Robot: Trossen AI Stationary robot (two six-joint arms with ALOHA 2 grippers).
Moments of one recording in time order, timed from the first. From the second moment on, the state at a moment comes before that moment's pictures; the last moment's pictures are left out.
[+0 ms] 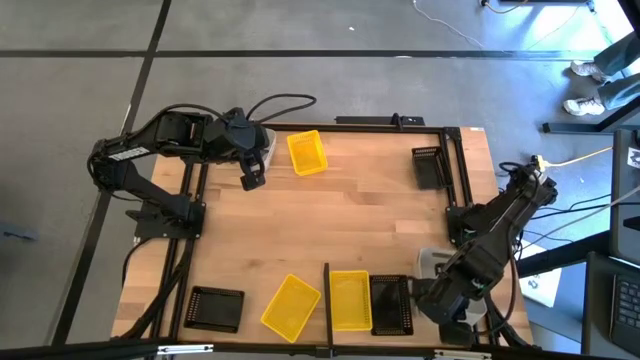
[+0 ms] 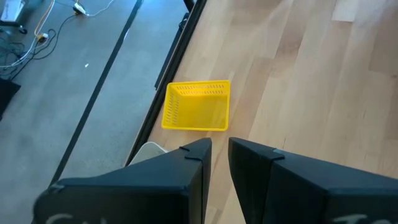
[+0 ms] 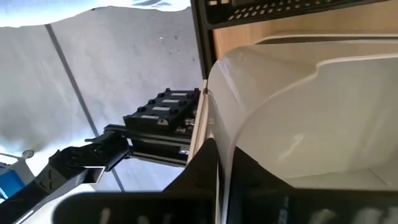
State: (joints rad) left arm 0.05 1.36 1.81 -1.28 -0.47 -0.08; right arm 0.82 1.55 1.51 -1.24 -0.40 1.02
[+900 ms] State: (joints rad) left arm 0.05 1.36 1.81 -1.28 -0.43 -0.08; right arm 0.82 1.55 1.35 -1.20 -0.27 1.02
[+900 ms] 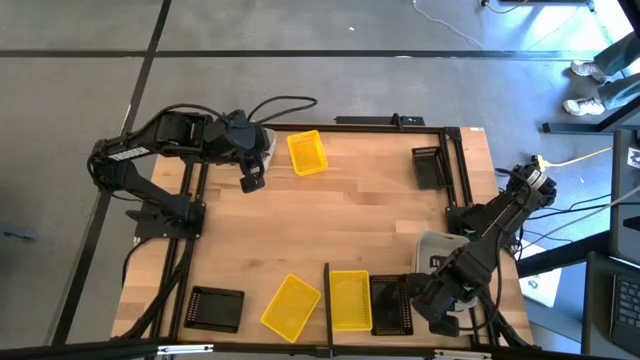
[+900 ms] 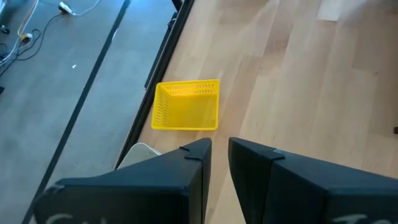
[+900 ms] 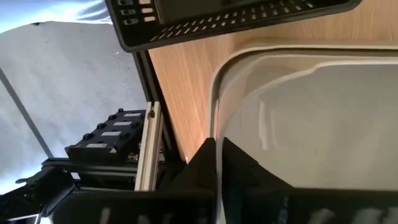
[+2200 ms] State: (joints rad) left arm 0.05 1.36 1.81 -1.27 -0.43 -0.08; right arm 0.69 1.50 1.41 -1.57 0.22 1.32
